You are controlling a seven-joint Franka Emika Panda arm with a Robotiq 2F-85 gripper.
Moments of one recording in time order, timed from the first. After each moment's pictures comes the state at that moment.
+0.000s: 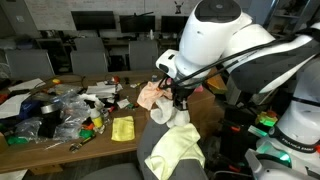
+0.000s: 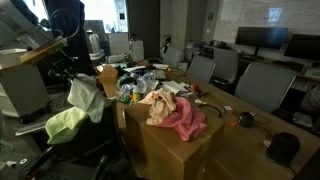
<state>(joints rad) 0.16 -0.26 0.34 -2.60 -0.55 2.38 0.15</state>
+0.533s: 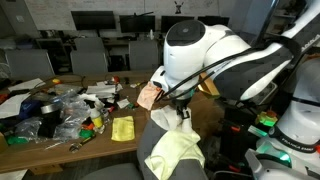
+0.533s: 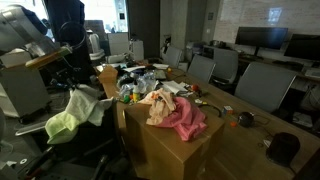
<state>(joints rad) 0.18 -0.10 0.32 -2.51 -0.50 2.25 0.08</state>
